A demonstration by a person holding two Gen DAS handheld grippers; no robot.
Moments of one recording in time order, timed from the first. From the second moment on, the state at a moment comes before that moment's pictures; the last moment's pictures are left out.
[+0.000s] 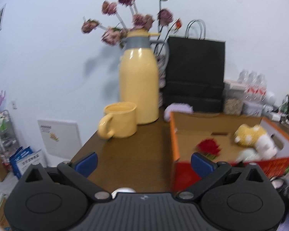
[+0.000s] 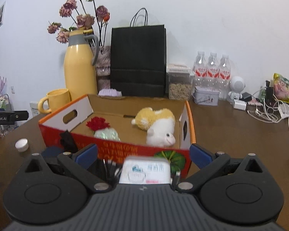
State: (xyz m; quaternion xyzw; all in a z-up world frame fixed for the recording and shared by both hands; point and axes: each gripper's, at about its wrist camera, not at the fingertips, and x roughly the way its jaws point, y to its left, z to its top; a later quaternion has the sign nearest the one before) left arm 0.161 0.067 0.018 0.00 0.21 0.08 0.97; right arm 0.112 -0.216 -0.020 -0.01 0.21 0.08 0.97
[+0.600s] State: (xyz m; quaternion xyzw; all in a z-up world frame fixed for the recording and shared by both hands) left arm 0.186 0.113 -0.044 -0.04 0.32 0.11 0.94; right arm 0.109 -0.214 -0.060 -0.02 0.25 0.07 0.97
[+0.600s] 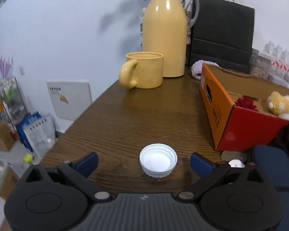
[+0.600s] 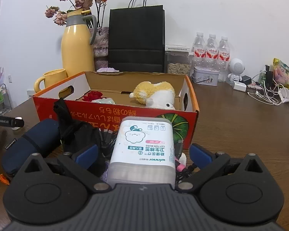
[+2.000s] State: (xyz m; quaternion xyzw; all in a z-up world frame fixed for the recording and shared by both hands) left arm 0.174 0.020 0.043 -0.05 0.18 0.00 0.98; right arm 0.124 -0.209 -0.009 0.01 0.18 0.10 0.98
